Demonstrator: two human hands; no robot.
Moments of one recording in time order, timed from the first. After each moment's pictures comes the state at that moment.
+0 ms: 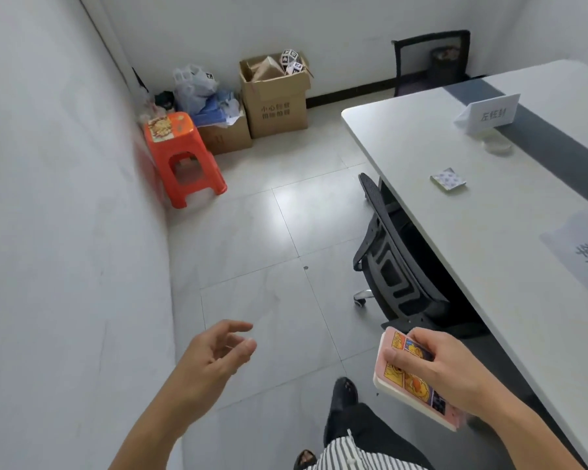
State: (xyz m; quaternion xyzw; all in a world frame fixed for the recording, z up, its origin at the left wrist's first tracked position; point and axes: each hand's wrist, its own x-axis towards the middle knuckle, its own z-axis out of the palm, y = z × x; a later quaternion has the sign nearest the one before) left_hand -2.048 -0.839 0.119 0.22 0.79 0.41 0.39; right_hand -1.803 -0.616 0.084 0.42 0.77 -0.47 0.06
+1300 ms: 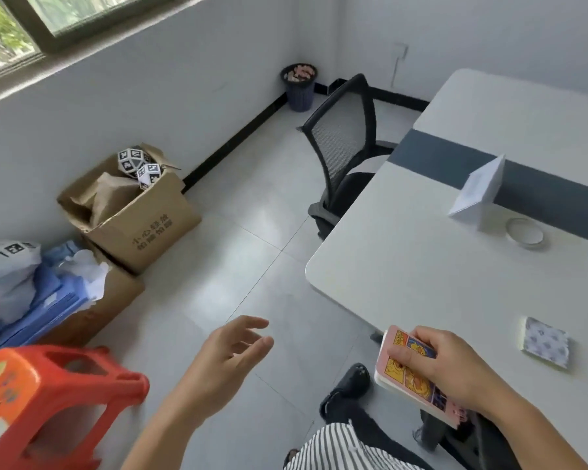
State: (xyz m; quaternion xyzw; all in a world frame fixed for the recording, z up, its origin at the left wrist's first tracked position) left_hand -2.595 -0.126 0.107 0.51 0.68 0.22 0.48; right_hand -2.274 -0.102 0.083 0.65 0.58 -0.49 -0.08
